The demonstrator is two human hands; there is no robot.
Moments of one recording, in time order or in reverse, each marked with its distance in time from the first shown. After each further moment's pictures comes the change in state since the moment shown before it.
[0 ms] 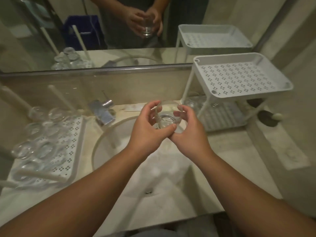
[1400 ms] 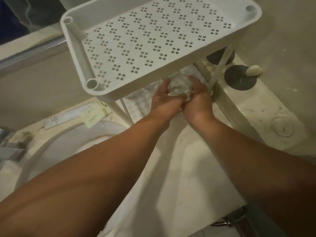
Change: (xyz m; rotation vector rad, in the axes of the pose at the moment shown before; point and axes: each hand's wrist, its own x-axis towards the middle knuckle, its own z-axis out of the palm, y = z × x) left_hand 0.149 -0.109 0.306 0.156 -0.193 -0.415; right_hand 0.154 0.264 -0.141 -0.140 0.287 0.214
